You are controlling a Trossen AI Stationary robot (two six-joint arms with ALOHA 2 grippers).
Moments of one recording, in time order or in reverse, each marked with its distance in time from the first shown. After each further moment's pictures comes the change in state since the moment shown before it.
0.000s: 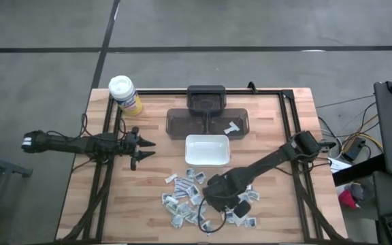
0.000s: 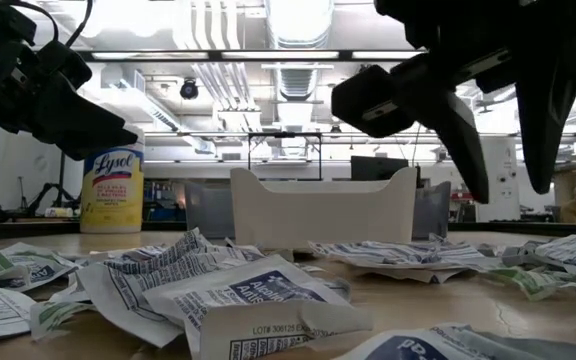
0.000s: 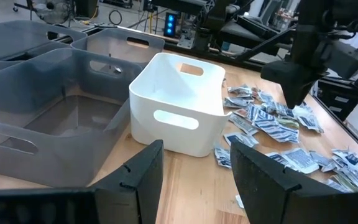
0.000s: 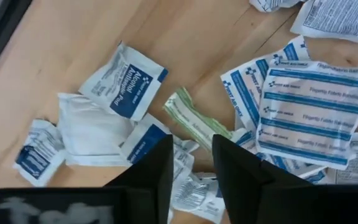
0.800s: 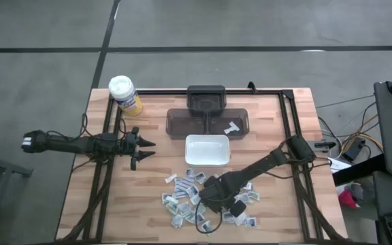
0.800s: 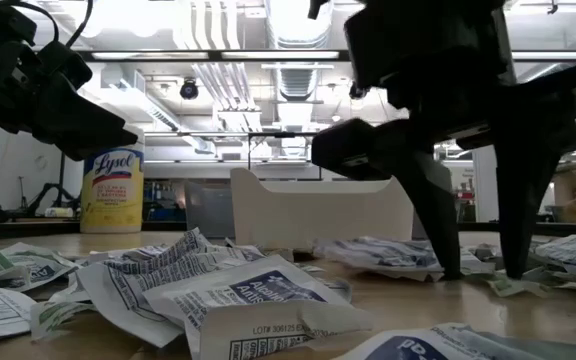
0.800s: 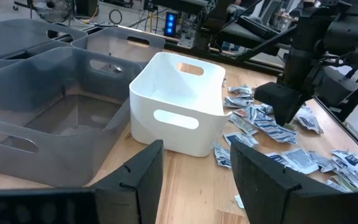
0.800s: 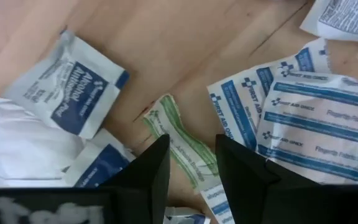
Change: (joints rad) left arm 0.000 0.002 0.000 0.000 0.000 -0.006; right arm -0.002 0.108 0.002 0.068 0.052 -0.050
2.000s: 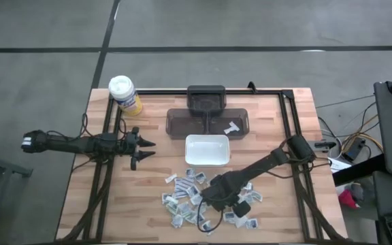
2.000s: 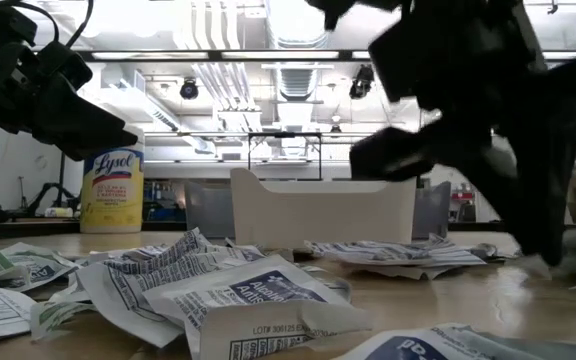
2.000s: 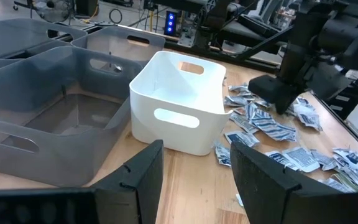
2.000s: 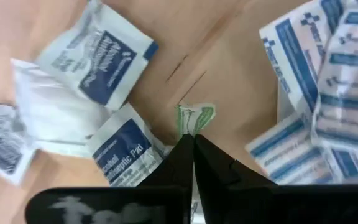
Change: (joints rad) left arm 0.000 0.004 0.000 0.000 0.000 0.005; right arm -0.003 -0.019 0.011 -0.143 -0.070 0.116
